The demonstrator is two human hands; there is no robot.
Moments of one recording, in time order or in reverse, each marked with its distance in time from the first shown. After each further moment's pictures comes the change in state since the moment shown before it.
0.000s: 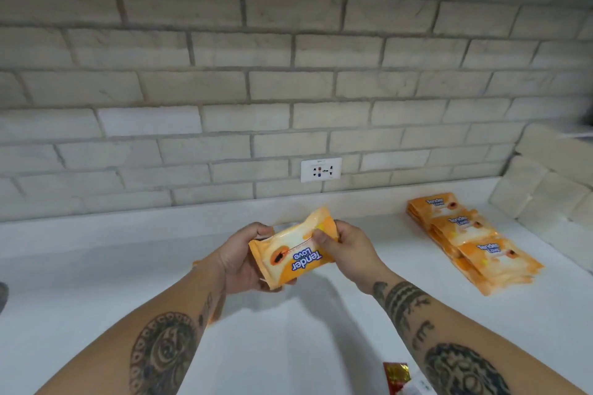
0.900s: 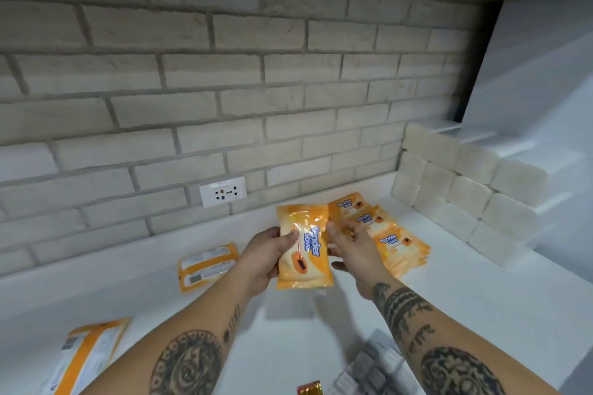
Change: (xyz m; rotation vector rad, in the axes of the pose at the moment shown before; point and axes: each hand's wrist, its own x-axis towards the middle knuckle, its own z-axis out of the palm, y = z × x) left_hand 0.125 0.012 0.195 0.122 0.033 0.255; right_hand -0.039 0.006 -0.169 0.180 0.473 0.233
